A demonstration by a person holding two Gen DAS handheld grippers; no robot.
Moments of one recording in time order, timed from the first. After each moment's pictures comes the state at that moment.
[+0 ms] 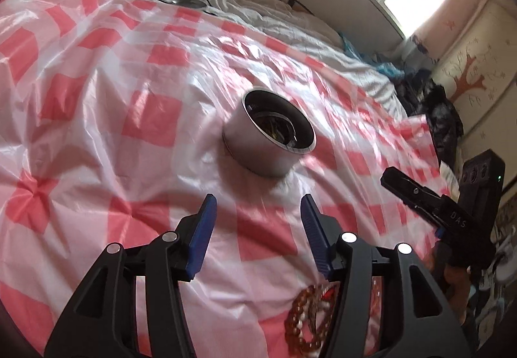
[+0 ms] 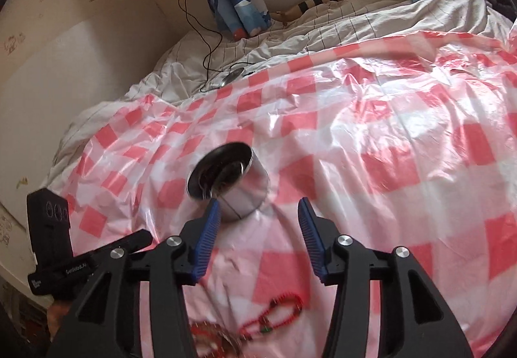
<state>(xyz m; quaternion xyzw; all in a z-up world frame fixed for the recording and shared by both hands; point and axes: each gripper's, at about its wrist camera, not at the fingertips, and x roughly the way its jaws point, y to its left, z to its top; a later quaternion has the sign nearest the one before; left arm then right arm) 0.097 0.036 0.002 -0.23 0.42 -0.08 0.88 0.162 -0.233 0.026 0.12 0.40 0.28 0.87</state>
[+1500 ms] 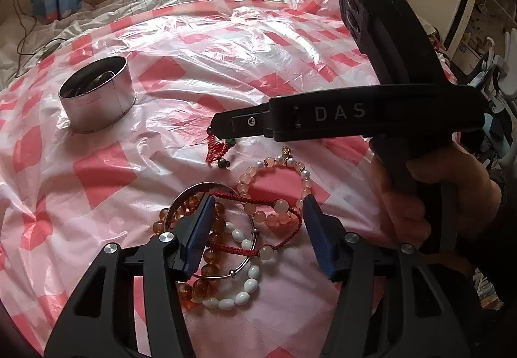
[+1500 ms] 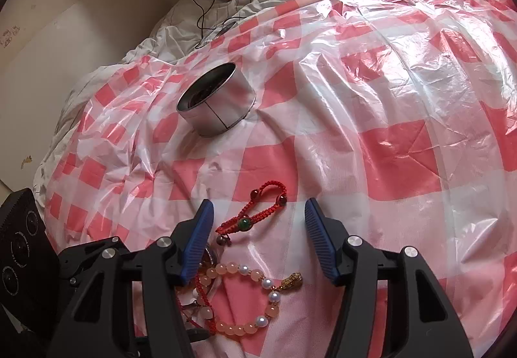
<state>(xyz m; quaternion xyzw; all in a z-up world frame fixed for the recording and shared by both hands) 0.040 -0.114 -0.003 0.03 0.44 -0.26 0.86 0.125 -0.251 -0.026 0.14 0.47 0.29 0.82</state>
